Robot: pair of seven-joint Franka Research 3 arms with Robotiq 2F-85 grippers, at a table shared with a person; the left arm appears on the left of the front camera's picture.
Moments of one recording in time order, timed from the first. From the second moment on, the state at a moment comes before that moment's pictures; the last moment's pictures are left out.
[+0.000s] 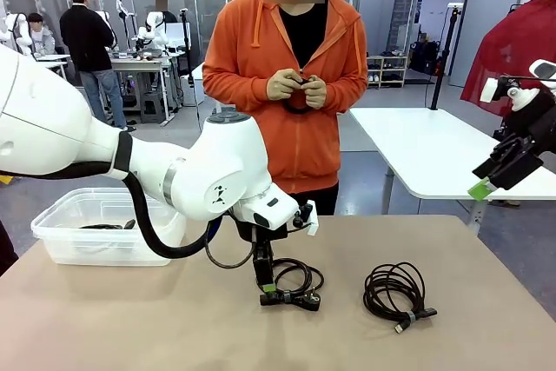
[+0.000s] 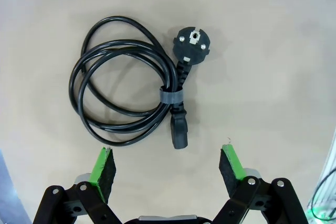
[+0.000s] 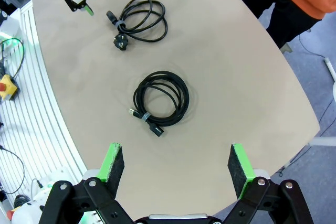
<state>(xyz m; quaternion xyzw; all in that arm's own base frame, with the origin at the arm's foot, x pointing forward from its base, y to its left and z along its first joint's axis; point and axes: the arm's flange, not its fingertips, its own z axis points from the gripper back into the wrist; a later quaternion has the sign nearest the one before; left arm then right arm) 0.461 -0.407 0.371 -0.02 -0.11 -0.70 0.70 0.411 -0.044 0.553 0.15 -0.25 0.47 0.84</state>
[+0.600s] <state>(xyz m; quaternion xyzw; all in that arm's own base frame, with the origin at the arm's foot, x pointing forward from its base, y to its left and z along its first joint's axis) 0.467 -0.429 0.342 -0.04 -0.08 -0.70 0.71 0.411 -0.044 0.553 0.15 -0.25 0.47 0.84</state>
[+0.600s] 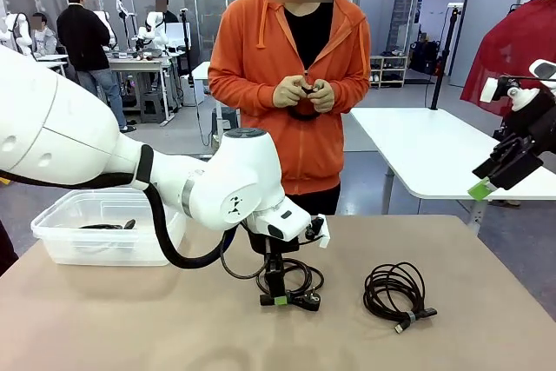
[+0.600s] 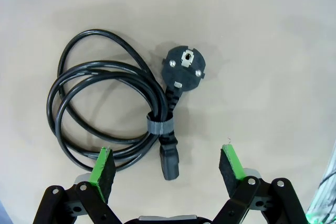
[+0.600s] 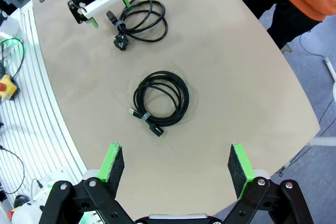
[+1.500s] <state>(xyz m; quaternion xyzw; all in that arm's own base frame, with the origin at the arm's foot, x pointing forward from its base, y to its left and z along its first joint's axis) 0.478 -0.439 0.309 -0.06 -0.05 -0.70 0.71 0.411 -0.044 0.553 0.15 -0.25 0.47 0.84</state>
